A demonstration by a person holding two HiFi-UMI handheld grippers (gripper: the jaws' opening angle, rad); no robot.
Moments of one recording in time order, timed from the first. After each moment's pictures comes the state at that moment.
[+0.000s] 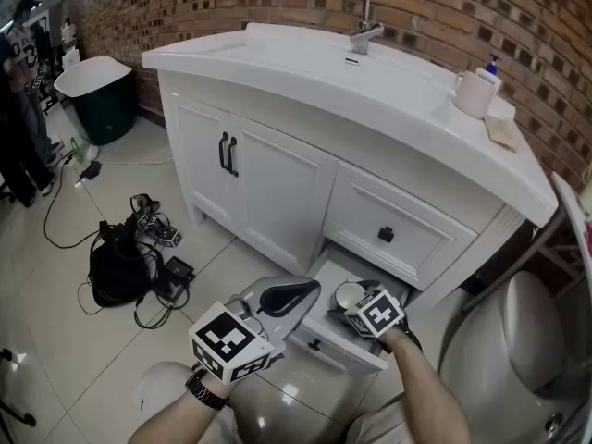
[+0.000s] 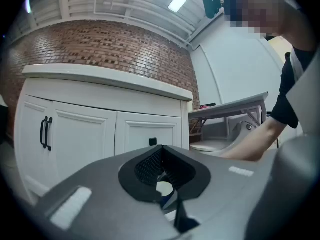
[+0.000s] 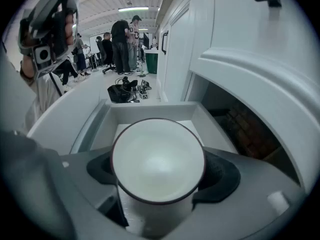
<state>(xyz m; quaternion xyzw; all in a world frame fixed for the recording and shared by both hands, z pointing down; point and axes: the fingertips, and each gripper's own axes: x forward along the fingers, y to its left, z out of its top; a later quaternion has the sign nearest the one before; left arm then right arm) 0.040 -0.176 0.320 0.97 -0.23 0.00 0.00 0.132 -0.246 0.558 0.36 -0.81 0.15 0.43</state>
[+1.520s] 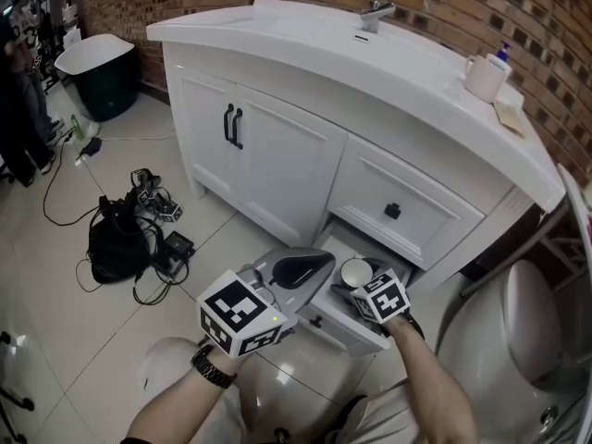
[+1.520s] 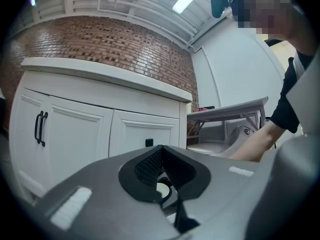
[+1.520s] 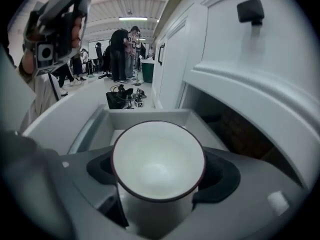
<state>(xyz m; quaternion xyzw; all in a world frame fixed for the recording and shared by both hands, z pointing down) 0.050 -0.173 0.316 0.98 -0.21 -0.01 0.02 0.134 -0.247 0.547 0.41 -0.82 0.11 0.38</state>
